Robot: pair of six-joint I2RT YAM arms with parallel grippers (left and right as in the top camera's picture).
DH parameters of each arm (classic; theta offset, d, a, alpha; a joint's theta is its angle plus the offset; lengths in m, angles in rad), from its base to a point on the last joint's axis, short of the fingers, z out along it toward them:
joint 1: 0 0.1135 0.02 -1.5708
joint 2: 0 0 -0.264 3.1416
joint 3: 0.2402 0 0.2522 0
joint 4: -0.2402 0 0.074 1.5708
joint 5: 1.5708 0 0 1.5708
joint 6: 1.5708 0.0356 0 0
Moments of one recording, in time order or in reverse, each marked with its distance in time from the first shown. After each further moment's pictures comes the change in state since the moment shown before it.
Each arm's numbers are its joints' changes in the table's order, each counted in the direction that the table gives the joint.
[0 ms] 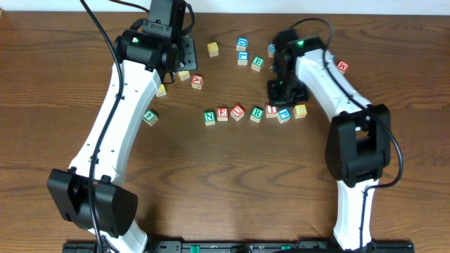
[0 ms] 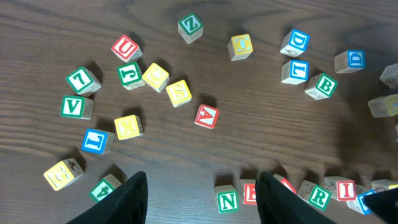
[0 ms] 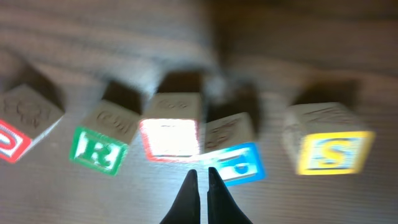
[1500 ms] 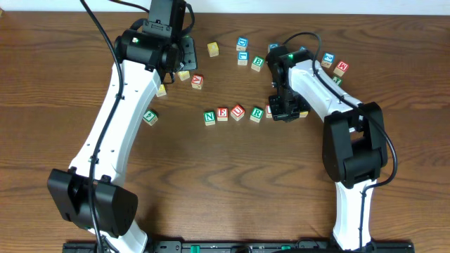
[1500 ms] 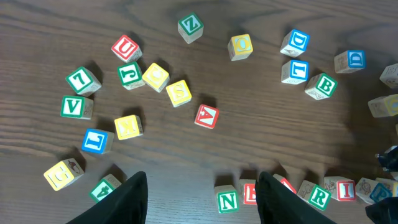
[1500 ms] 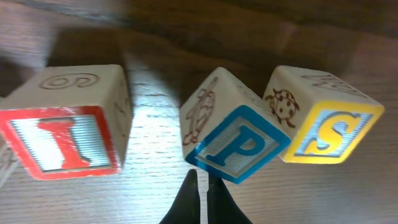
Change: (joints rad) left arm 0.000 0.000 0.000 0.000 0.000 0.000; right arm 0.019 0.000 -0.120 0.016 0.182 0.000
